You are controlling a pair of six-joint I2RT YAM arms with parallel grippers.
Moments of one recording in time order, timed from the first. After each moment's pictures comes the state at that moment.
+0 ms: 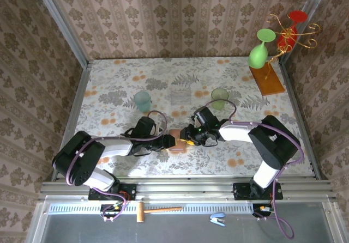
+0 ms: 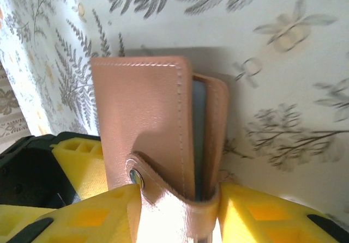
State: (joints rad) left arm -0.68 1.48 0.43 0.23 0.59 -0.83; right arm 0.64 1.69 0.77 -0.02 -0.49 0.97
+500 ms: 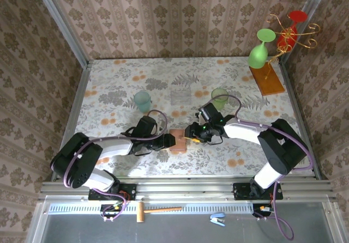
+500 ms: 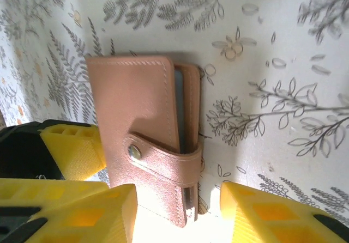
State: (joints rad) left arm -0.68 1.43 0.46 0.12 0.49 -0.80; right arm 0.58 1.60 0.81 -0.22 -0.45 0.82
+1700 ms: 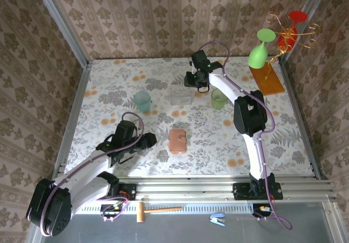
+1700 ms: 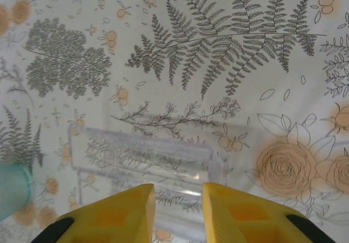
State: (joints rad) left arm -0.53 0.92 0.35 -0.23 0.29 -0.72; right arm 0.39 2.26 2.01 -0.73 -0.13 0.41
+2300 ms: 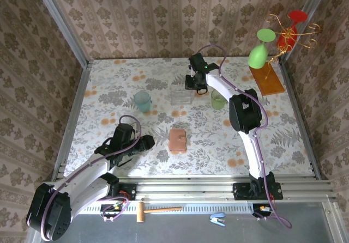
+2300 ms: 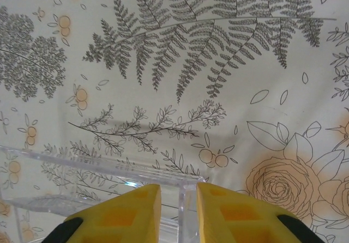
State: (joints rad) left arm -0.51 0.88 0.30 -0.23 0.29 -0.75; right arm 0.38 2.36 2.07 -0.77 -0.10 0.39
